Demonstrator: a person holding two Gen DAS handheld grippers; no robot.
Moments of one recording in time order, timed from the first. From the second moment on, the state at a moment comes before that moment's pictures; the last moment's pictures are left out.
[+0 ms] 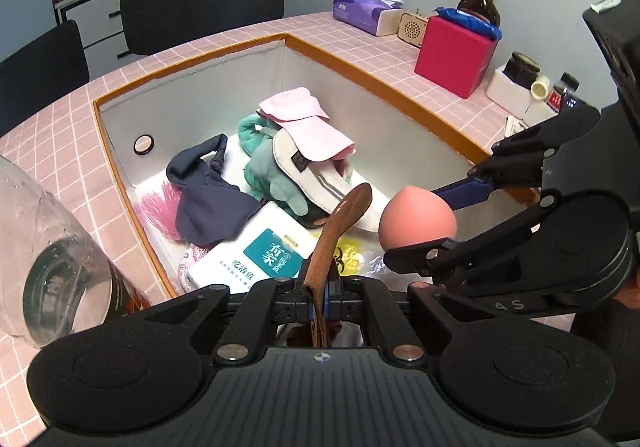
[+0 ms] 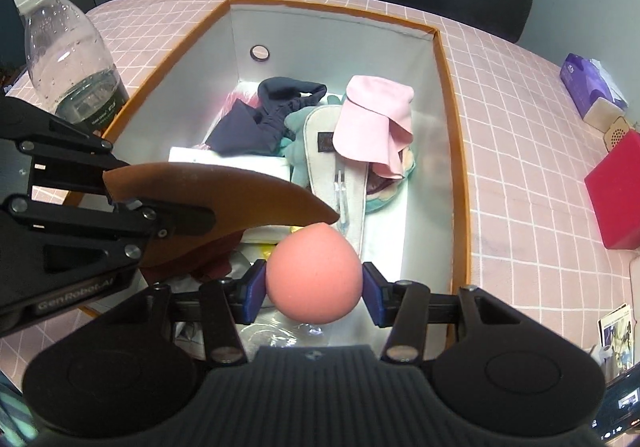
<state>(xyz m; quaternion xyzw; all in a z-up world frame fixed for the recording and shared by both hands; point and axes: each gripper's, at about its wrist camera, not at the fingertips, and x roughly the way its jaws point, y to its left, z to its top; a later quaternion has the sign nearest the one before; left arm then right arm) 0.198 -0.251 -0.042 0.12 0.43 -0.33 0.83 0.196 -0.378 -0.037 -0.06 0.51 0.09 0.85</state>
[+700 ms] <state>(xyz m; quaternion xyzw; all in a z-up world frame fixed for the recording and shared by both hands) 0.153 -0.249 0.002 0.18 0.34 -0.33 0.86 0.178 -0.377 -0.019 -0.07 0.49 0.08 0.86</state>
